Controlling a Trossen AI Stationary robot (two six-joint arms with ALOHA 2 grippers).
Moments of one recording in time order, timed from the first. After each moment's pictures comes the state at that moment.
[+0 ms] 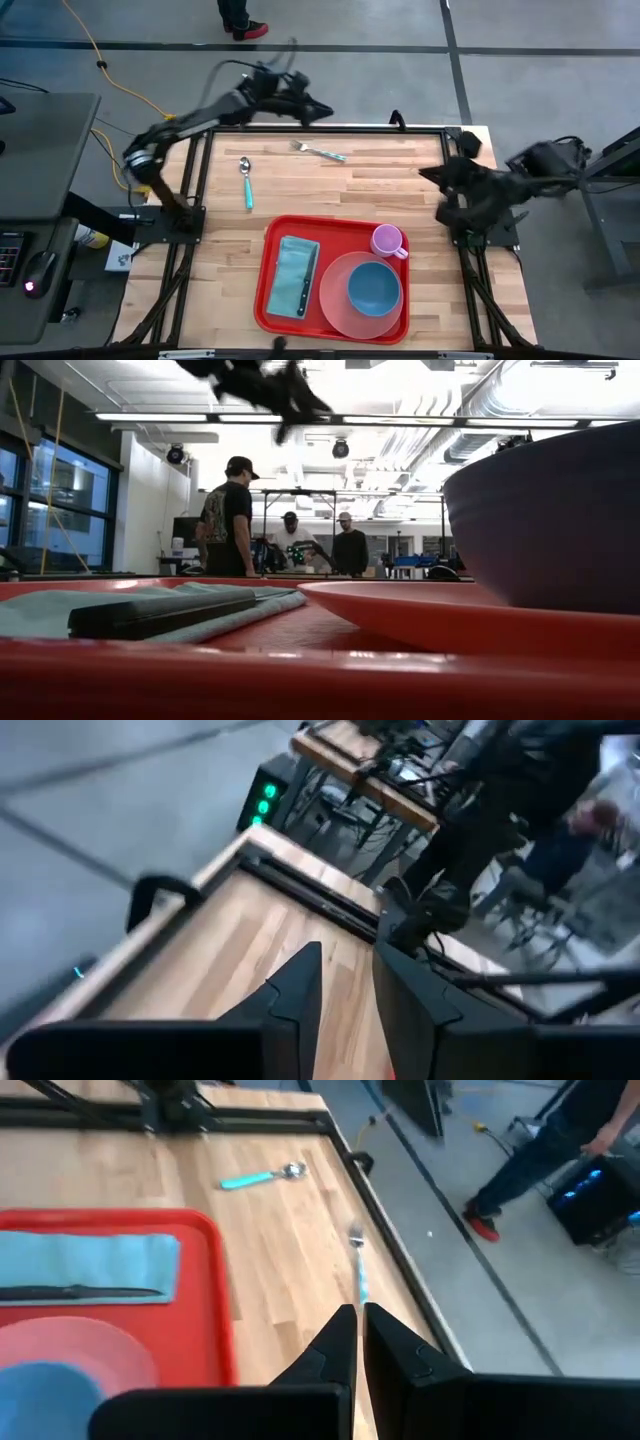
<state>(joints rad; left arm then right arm) 0.64 1.61 1.49 -0.19 0.52 -0.29 0.46 1.20 1.75 -1.43 0.77 0.42</state>
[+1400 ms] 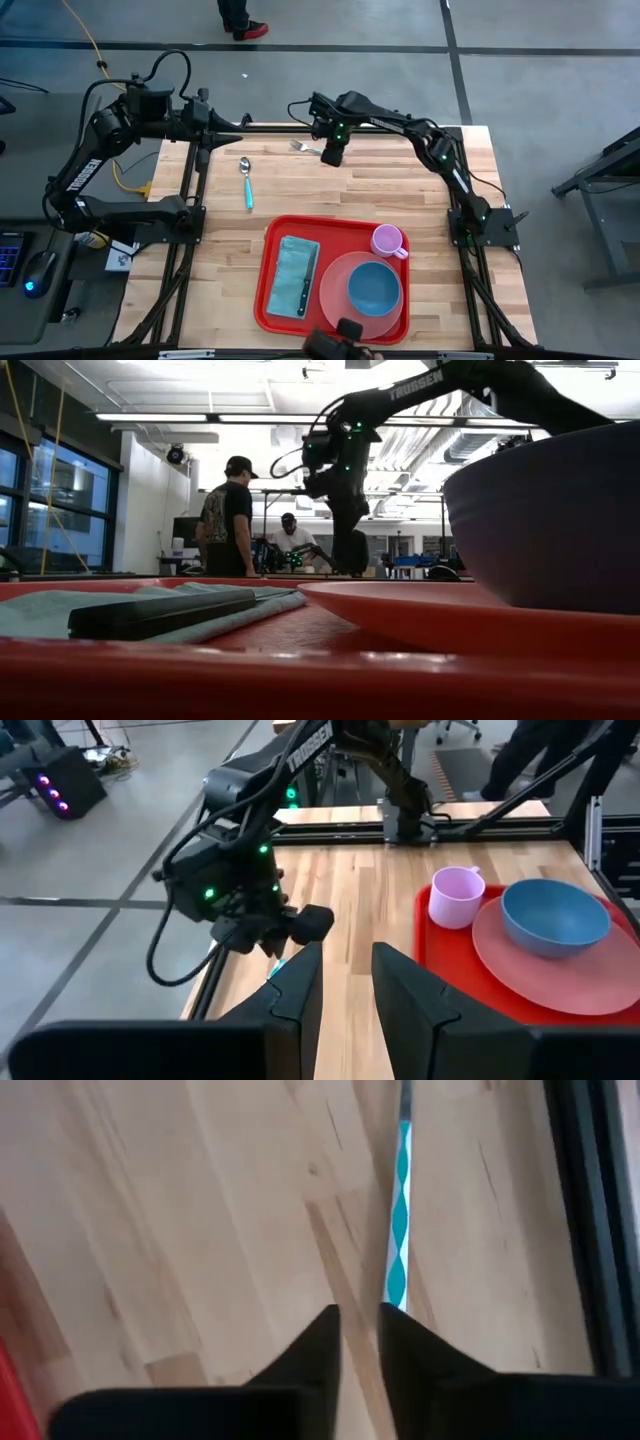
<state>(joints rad) 0.64 0.94 1.49 -0.97 0.41 0.34 -0.53 2.33 2.23 -1.26 -0.10 -0.20</state>
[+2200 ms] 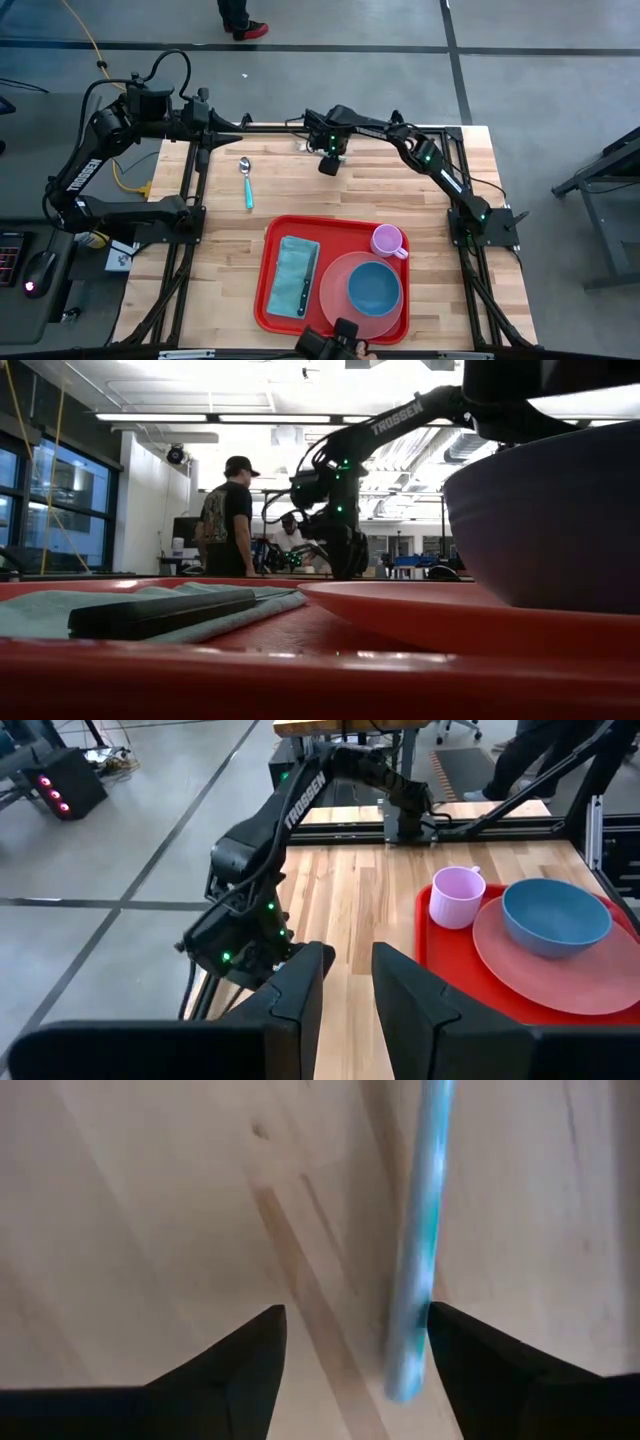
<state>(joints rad) 0.64 0.94 1.49 -0.97 0.41 0.34 -0.51 2.49 2.24 -1.24 -0.03 -0.16</state>
